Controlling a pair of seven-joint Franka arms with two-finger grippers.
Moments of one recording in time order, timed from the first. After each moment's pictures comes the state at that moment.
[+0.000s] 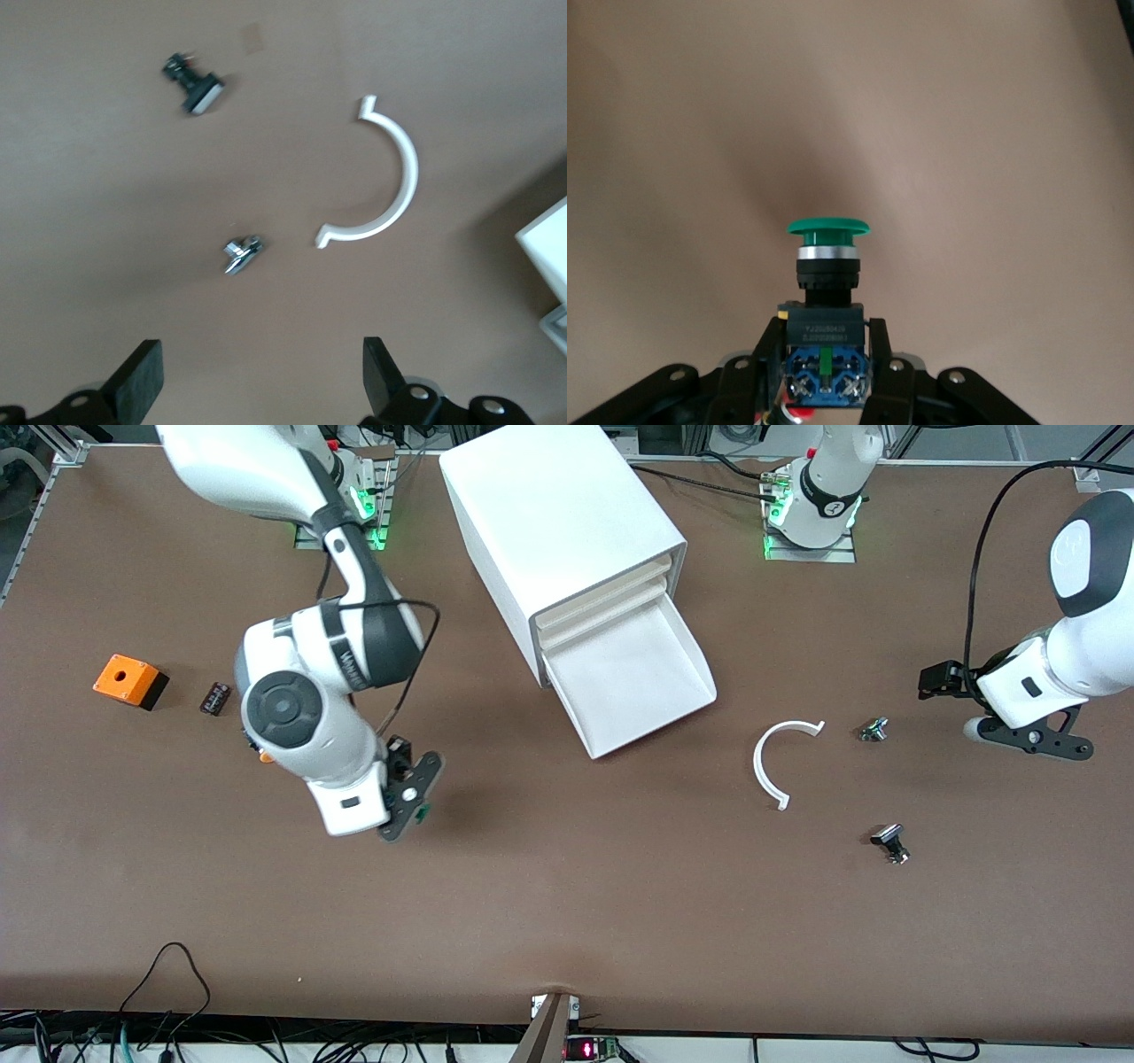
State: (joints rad) left arm 0.02 0.17 0.00 -1.73 -0.02 1.72 0.22; right arm 0.44 0.67 -0.13 -1.24 0.04 1.89 -0.76
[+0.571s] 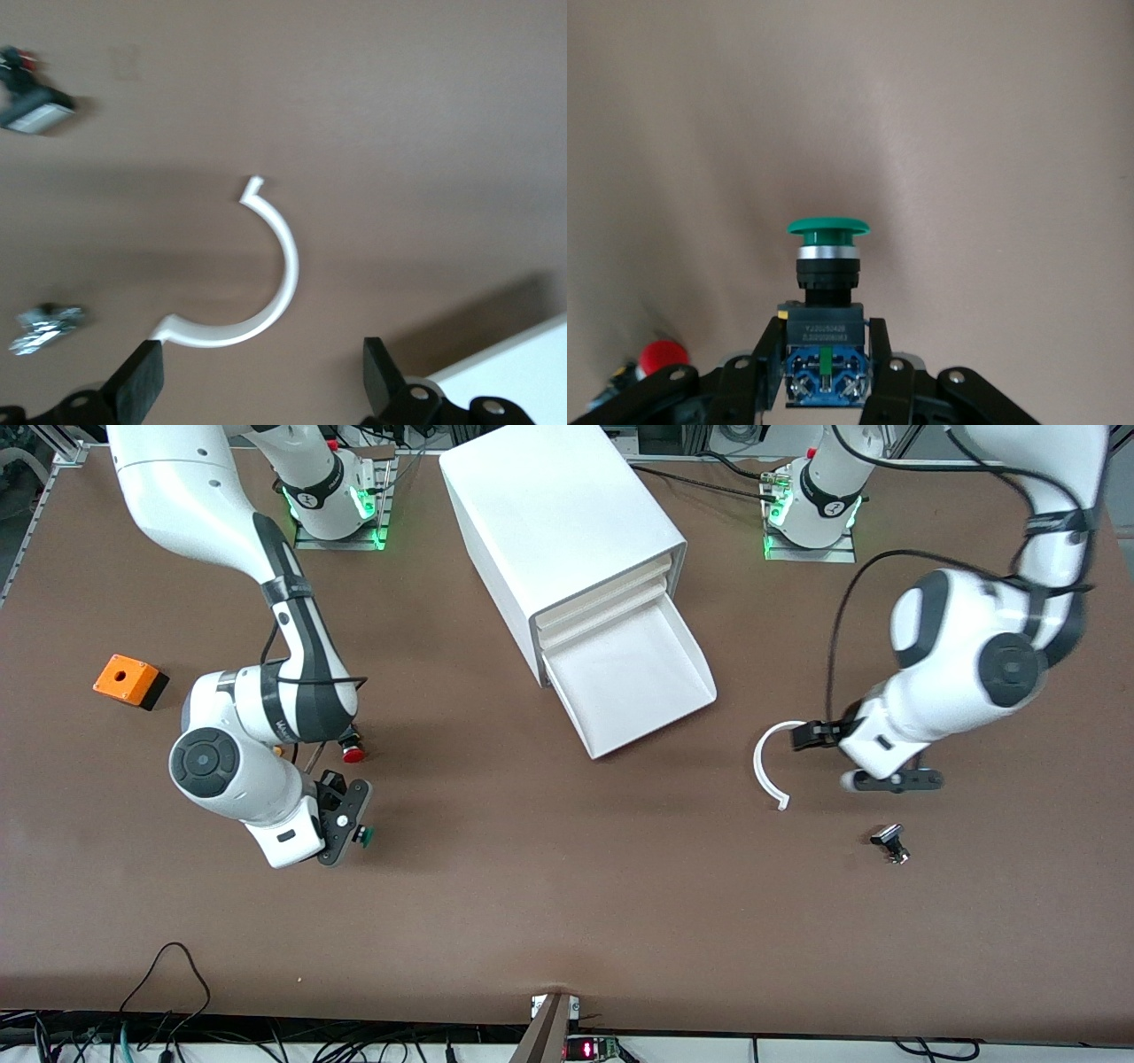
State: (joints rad) left arm -0.10 0.30 -0.11 -1.88 -0.12 2.13 -0.26; right arm 0.31 0.70 -0.13 -1.41 0.09 2.13 -1.12
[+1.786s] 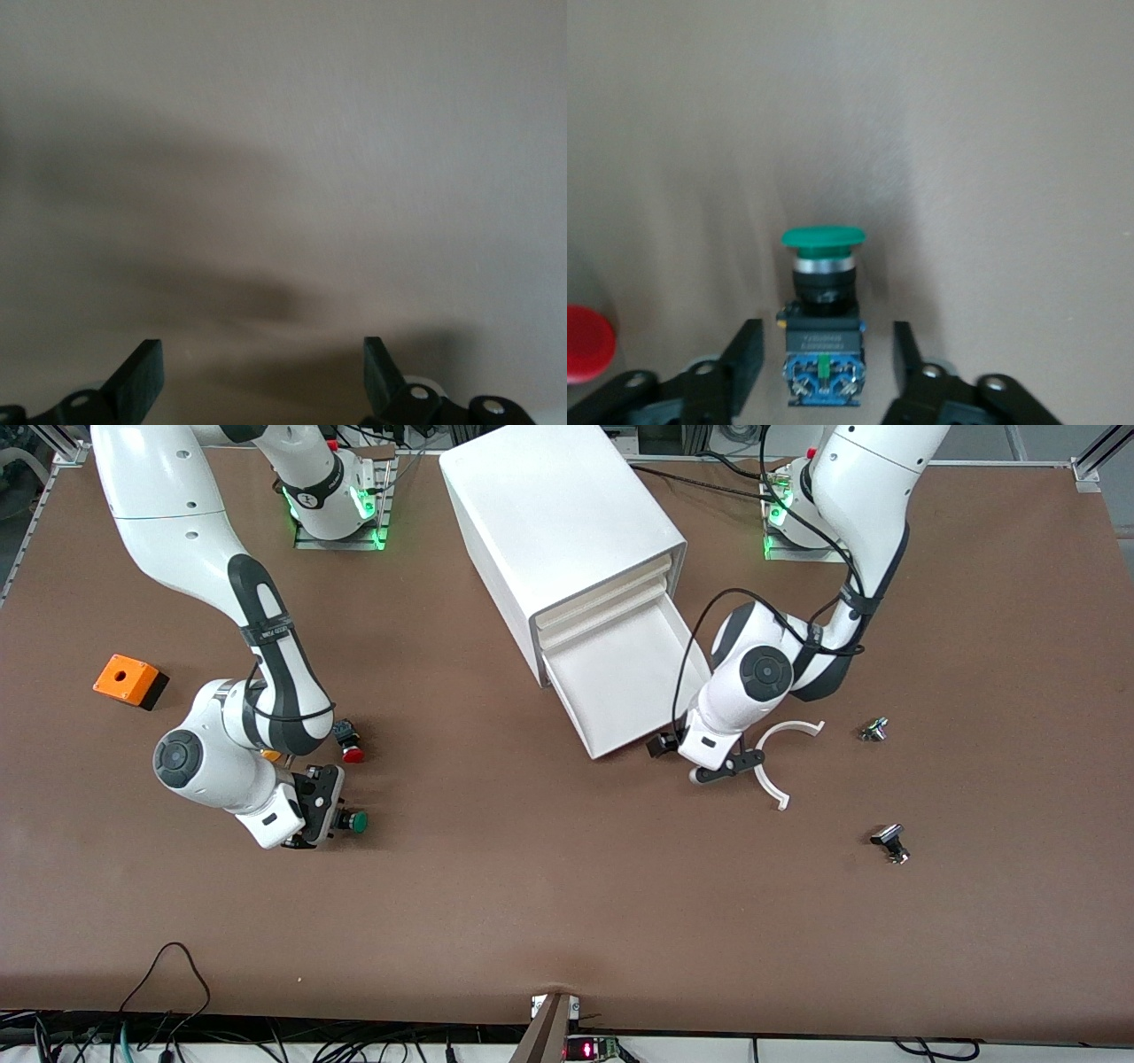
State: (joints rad) left arm -0.33 0.53 -0.19 -1.96 -0.18 2.49 -0.73; right arm 0.23 0.71 -0.13 -1.66 0.33 2.40 -1.49
